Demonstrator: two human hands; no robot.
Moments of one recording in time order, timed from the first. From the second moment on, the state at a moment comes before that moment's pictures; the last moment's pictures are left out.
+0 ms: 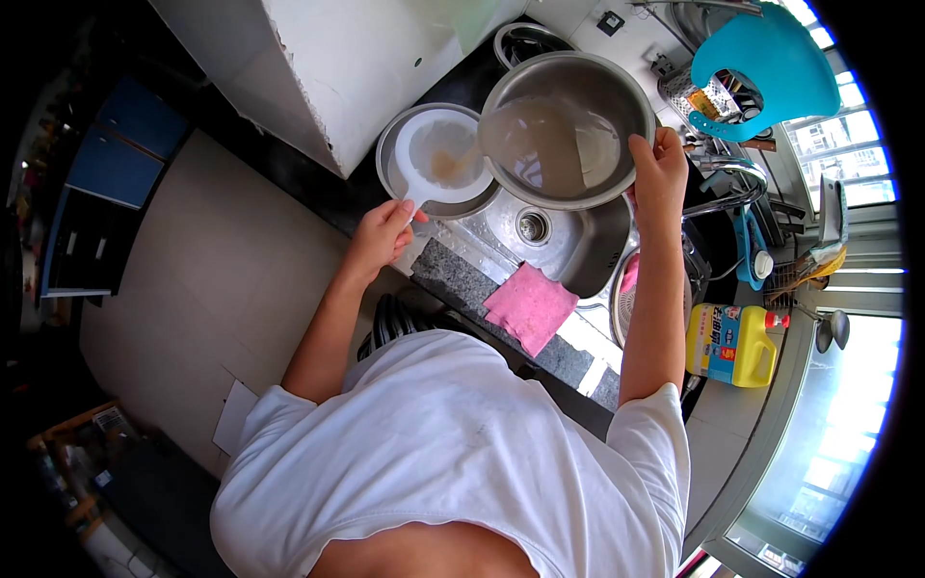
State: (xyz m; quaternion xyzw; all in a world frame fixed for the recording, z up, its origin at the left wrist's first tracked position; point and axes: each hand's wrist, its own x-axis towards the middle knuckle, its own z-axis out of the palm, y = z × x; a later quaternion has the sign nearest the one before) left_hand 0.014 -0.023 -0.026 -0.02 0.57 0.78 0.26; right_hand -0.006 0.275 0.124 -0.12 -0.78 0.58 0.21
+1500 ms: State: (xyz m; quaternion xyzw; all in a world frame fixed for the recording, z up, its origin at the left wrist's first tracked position) left_hand 0.019 -0.030 -0.016 -0.01 0.60 0.76 0.27; right_hand -0.026 0.274 0.119 -0.10 -0.78 0.57 0.24
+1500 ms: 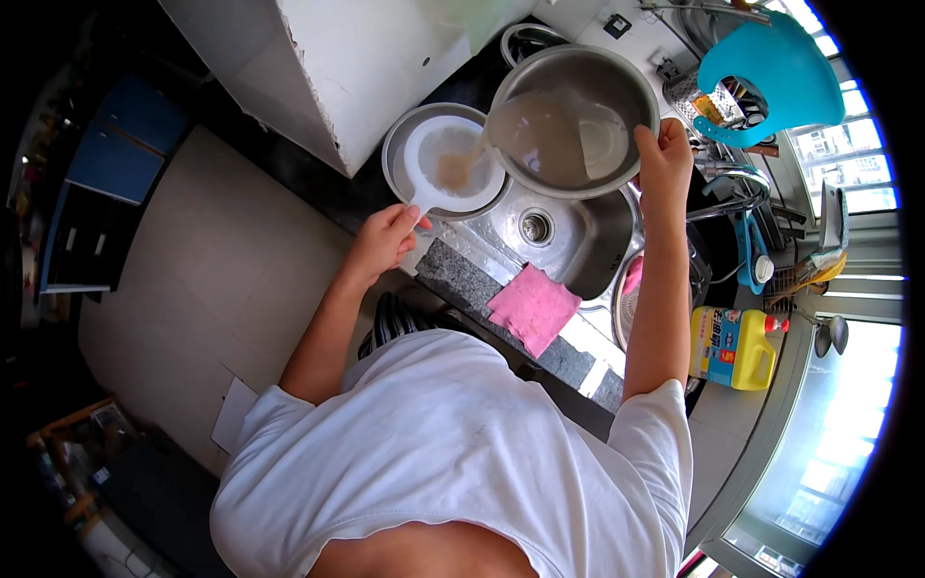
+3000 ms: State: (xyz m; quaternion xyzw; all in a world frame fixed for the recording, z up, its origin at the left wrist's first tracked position) left_hand -0.013 -0.015 -0.029 -0.01 0.51 0.80 0.31; right_hand -0.035 0.250 0.120 -0.06 -0.80 0.57 0.20
